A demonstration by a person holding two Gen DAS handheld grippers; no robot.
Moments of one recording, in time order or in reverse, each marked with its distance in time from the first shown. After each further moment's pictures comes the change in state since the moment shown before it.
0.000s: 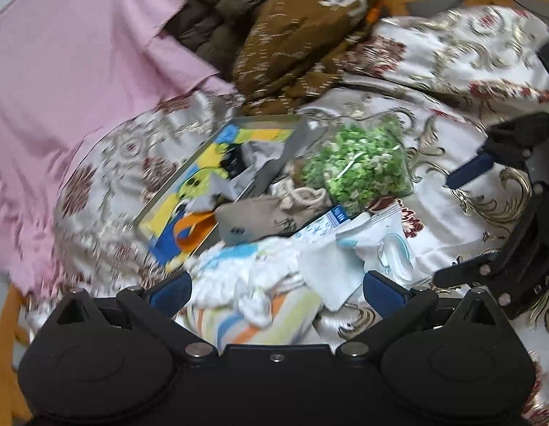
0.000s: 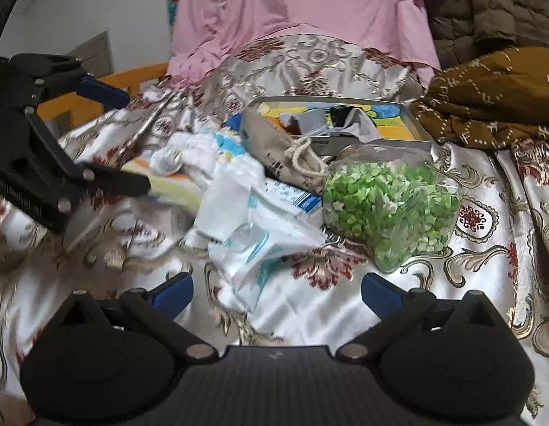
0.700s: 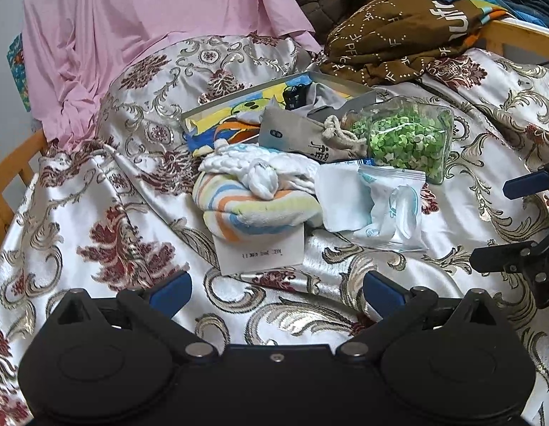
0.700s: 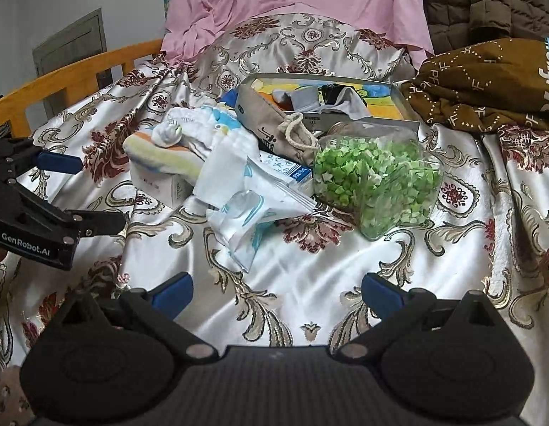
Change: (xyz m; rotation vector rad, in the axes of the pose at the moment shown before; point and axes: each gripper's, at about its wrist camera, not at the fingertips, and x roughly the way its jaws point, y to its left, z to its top) left arm -0.019 -0.023 -0.075 -0.483 0.079 0.107; right arm -0.023 0.001 -0.010 -0.033 0.092 -0.032
